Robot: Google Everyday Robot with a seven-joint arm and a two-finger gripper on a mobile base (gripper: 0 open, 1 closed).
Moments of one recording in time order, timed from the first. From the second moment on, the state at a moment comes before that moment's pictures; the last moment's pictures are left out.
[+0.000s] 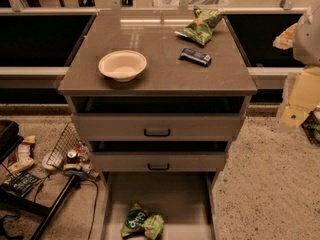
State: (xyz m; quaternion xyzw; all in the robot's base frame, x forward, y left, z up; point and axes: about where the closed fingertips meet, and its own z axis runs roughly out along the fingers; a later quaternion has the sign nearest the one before) arm 0.438 -0.217 0.976 -0.60 0.78 -0.03 0.16
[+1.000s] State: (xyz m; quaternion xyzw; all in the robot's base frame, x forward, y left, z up) arm 0.450 -0.210 0.921 -0.60 0.78 -0.06 0.15
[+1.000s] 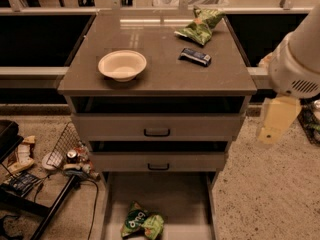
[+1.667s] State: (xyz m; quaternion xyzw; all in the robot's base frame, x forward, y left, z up) arm 0.453 -0.192 0.820 -0.60 0.77 -0.07 0.19
